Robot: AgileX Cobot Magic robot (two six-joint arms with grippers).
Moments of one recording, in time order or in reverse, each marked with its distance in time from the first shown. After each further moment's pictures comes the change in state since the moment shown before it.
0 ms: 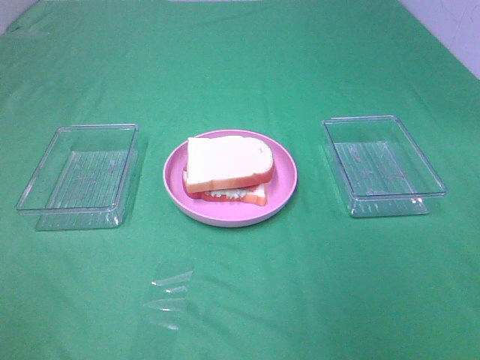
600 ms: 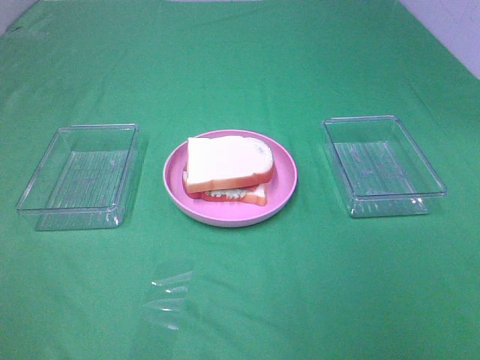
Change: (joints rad) left arm 0.000 0.000 0.000 0.000 0.000 0.000; right arm 0.000 -0.776 0.280 -0.051 -0.006 0.000
